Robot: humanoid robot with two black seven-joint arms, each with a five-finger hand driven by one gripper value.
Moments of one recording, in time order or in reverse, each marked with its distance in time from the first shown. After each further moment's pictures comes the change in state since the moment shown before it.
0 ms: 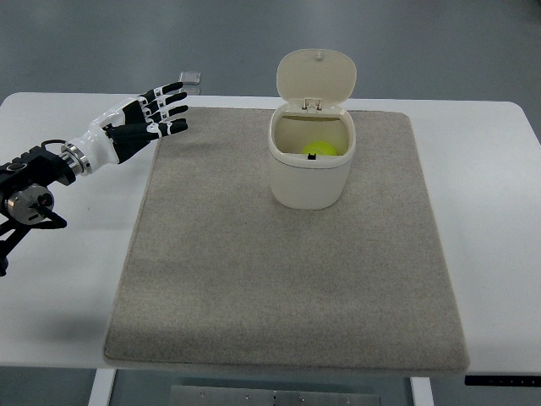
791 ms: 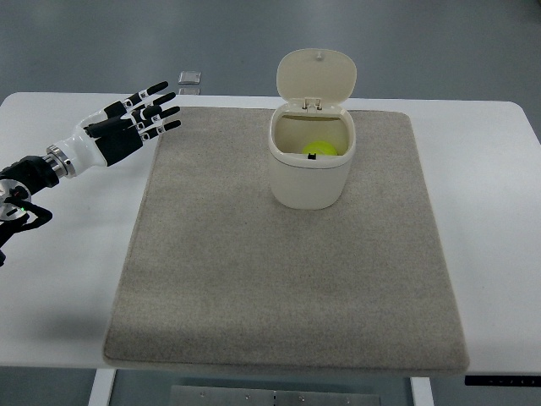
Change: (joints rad) left arm 0.004 0.000 -0.007 0.096 -0.302 -0.174 0.160; right arm 0.000 0.000 0.000 0.000 0.000 0.000 0.000
